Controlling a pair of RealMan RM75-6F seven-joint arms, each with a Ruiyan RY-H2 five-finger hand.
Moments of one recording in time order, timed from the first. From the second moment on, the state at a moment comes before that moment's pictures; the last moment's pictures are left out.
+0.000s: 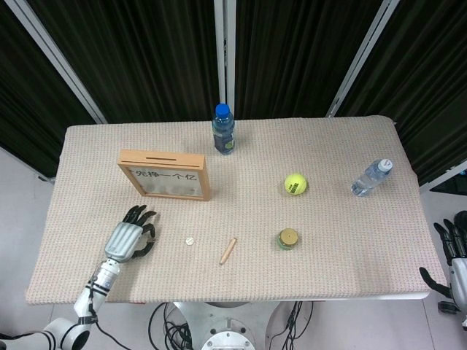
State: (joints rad) left arm -0.41 -1.69 0.00 -1.09 1.54 1.22 -0.09; right arm -0.05 -1.09 0.03 -1.51 -1.53 1.57 0.12
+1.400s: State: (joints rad) left arm -0.36 -1.19 -0.12 -1.58 1.54 1.43 0.05; right arm -0.05 -1.07 0.04 -1.54 -1.56 1.60 0.12
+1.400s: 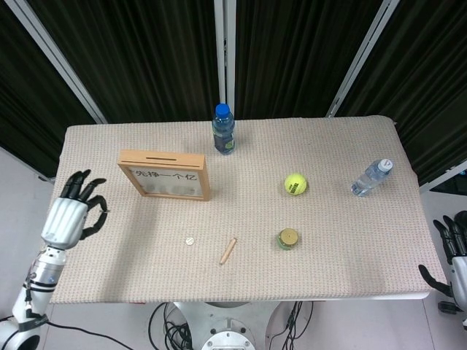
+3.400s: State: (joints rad) left arm -0.87 -1.17 -0.32 -1.54 1.04 0.81 -0.01; right arm -0.04 -1.09 0.03 -1.52 -1.54 1.58 0.13
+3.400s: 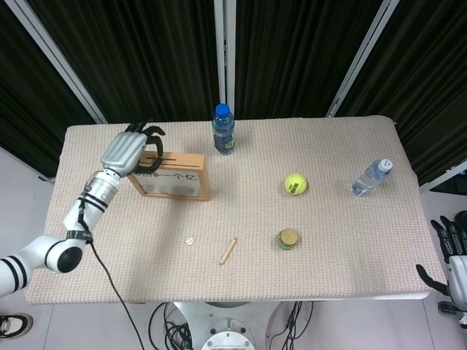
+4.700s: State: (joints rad) left arm -0.72 -1.16 -0.21 -1.80 1.39 1.18 0.06; right arm -0.03 -1.08 0.04 -1.53 -1.55 1.57 0.14
